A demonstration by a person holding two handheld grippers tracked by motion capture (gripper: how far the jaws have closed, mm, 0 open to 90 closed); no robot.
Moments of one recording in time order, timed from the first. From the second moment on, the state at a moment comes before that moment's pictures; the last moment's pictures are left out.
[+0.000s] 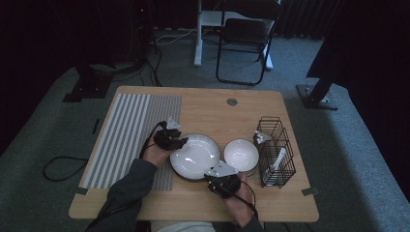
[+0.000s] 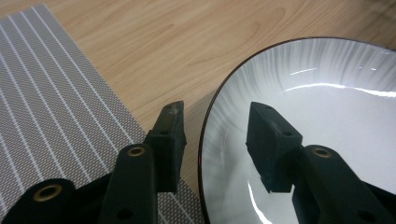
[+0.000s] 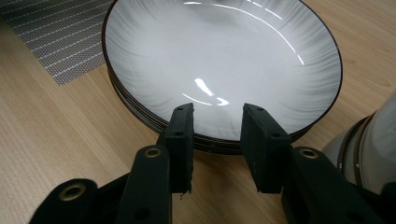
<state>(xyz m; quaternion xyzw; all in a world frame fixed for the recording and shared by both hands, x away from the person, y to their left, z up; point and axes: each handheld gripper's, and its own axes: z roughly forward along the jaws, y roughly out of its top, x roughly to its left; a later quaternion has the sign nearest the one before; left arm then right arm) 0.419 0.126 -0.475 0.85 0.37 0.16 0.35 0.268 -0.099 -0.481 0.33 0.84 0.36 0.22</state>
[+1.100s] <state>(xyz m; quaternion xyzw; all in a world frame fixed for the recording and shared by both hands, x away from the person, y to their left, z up) 0.426 0.139 -0.458 0.82 0.39 0.17 0.38 0.276 -0.084 -0.488 0.37 0.82 0.36 0.24</state>
